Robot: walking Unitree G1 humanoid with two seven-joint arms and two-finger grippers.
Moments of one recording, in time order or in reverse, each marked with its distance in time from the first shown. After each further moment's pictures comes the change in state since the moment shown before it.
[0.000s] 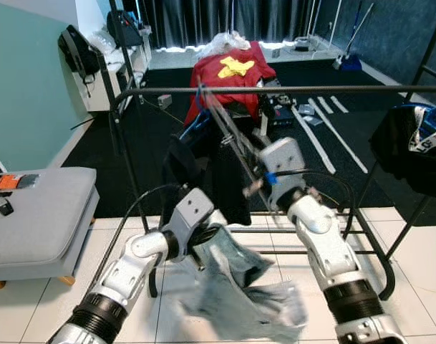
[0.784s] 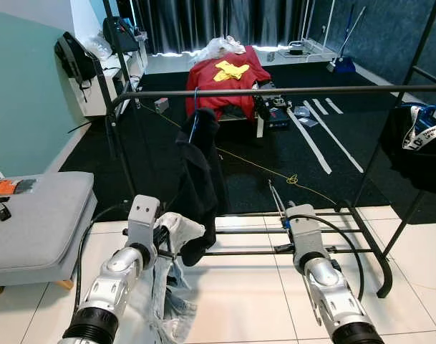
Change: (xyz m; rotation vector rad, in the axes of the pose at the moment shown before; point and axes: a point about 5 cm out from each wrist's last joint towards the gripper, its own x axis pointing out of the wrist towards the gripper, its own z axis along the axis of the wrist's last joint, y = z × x) left arm -0.015 0.027 -0.050 -0.354 0.111 0.482; right arm -0.028 0.005 -0.096 0.206 0.331 -0.343
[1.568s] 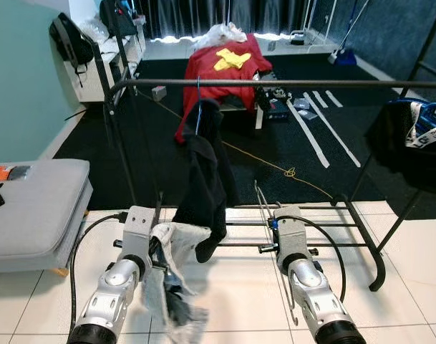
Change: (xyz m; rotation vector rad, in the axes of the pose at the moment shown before) left arm -0.013 0.001 -0.009 0.046 -0.011 0.111; right arm 0.003 0.027 0.007 0.051 -0.056 0.051
